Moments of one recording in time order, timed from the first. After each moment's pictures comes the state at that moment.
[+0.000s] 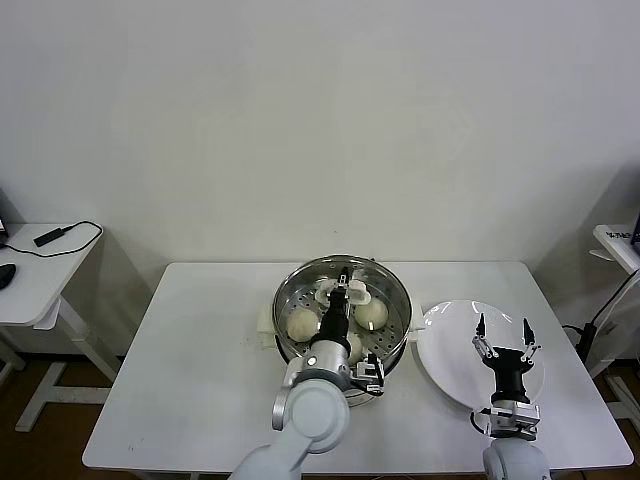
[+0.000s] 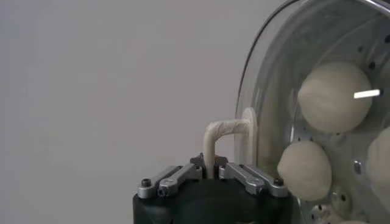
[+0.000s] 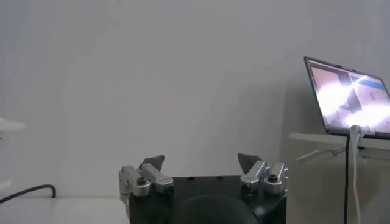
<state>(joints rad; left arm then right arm) 0.96 -1.49 0.17 -1.85 1.58 0.52 0.37 -1.31 1.26 0.59 1.52 0.17 0.41 0.25</state>
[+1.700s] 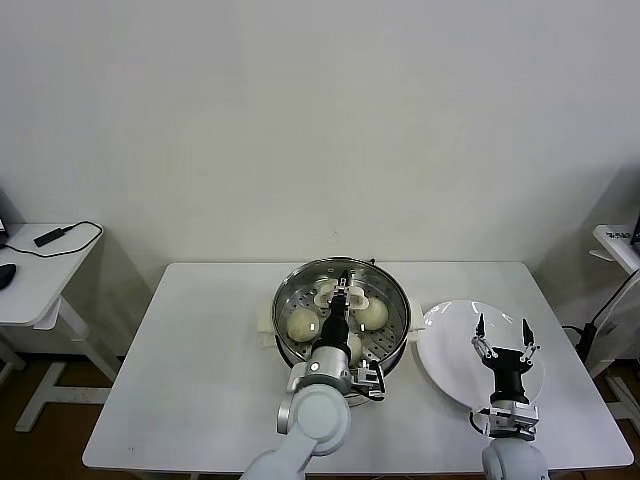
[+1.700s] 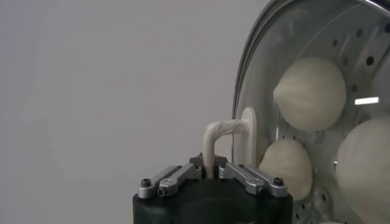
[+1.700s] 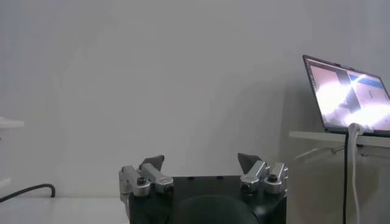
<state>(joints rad) 1.01 -1.53 0.14 -1.80 1.62 0.49 0.32 -1.31 1.27 0.60 1.51 0.17 0.42 0.25</state>
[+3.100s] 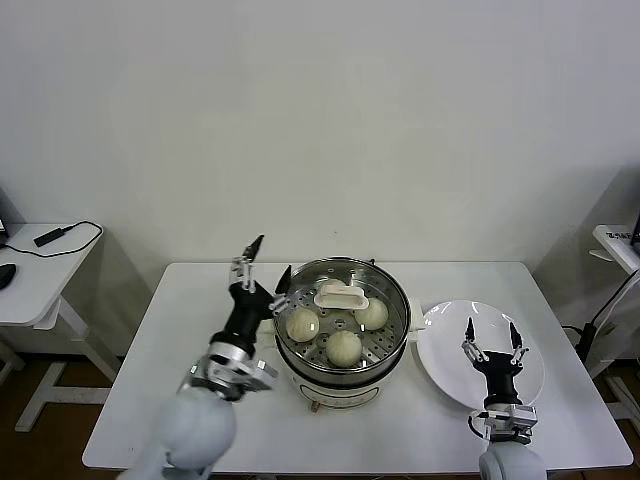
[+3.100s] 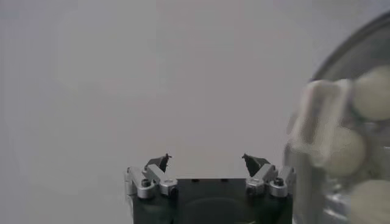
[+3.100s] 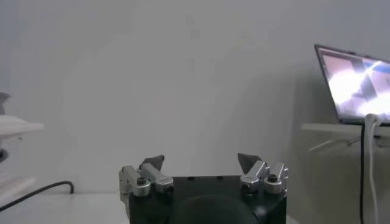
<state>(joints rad) 1.17 -1.25 -0.21 -2.14 0.75 0.27 0.08 -1.35 1.24 0.56 1.58 0.27 0.36 0.20</state>
